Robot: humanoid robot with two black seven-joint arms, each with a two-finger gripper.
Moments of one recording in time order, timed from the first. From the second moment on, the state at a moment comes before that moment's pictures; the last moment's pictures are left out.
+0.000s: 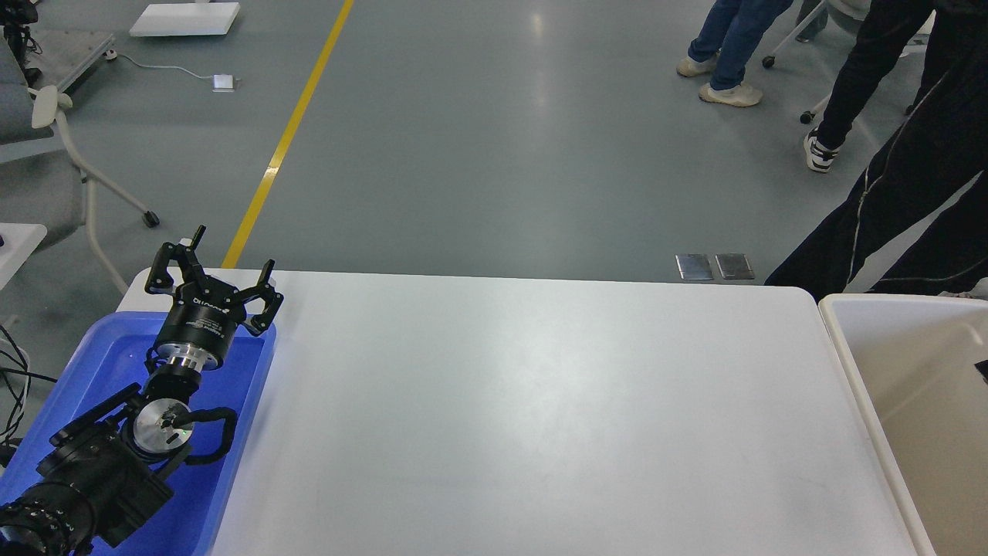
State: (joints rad) left arm -0.58 0.33 -0.75 -0.45 -0.16 -0.63 -0.53; right arm 0.67 -0.44 -0.02 -0.04 -0.32 -0.05 0.08
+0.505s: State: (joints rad) left arm -0.58 0.33 -0.75 -0.45 -0.16 -0.63 -0.53; right arm 0.87 -0.67 0.36 0.34 -0.32 -0.05 0.09
